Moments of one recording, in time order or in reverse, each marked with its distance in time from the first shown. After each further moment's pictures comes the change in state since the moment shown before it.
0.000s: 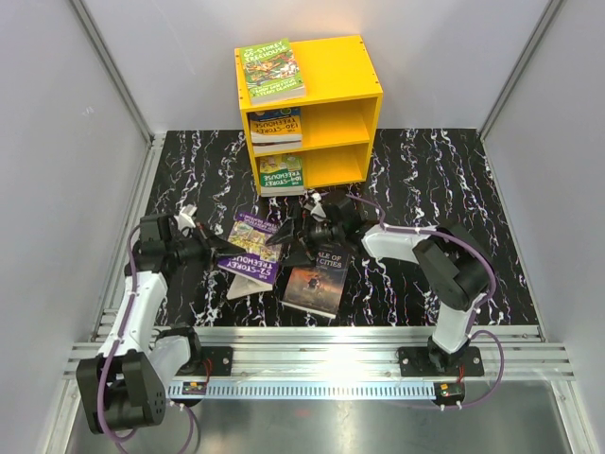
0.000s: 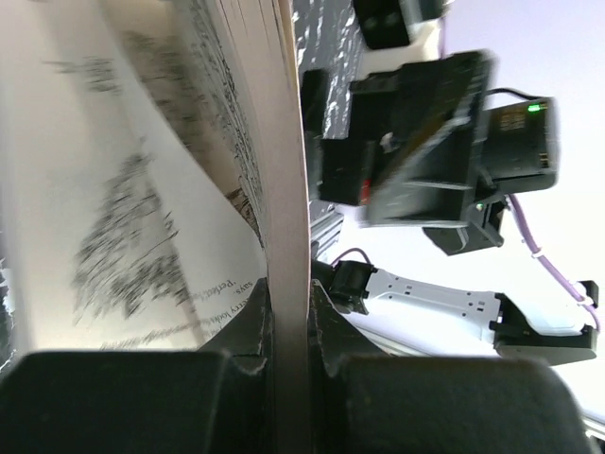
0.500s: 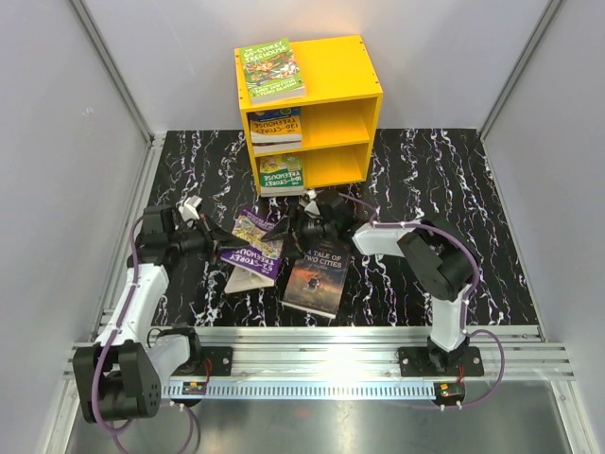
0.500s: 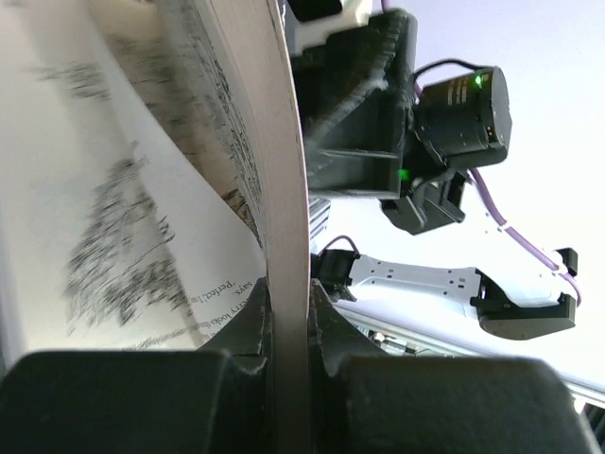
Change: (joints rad) left arm -0.048 0.060 0.061 0.068 0.039 -0.039; right arm 0.008 0.082 0.039 0.065 0.051 0.045
